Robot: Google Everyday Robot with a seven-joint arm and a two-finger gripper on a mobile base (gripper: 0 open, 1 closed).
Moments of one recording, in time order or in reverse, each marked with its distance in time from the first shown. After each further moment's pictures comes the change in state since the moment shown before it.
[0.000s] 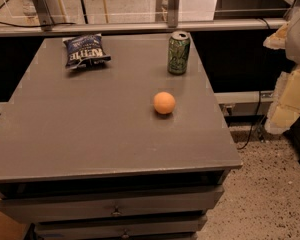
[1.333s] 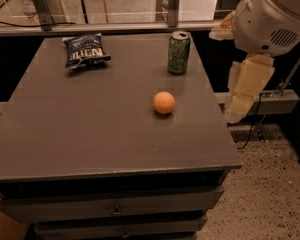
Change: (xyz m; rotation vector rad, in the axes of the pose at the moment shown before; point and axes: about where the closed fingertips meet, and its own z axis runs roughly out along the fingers) arm -0.084 0.003 0.009 -0.059 -0.141 -0.219
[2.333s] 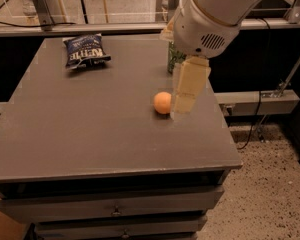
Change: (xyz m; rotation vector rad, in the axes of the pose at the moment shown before) arm -0.082 -0.012 0.041 -0.012 -0.073 -0.096
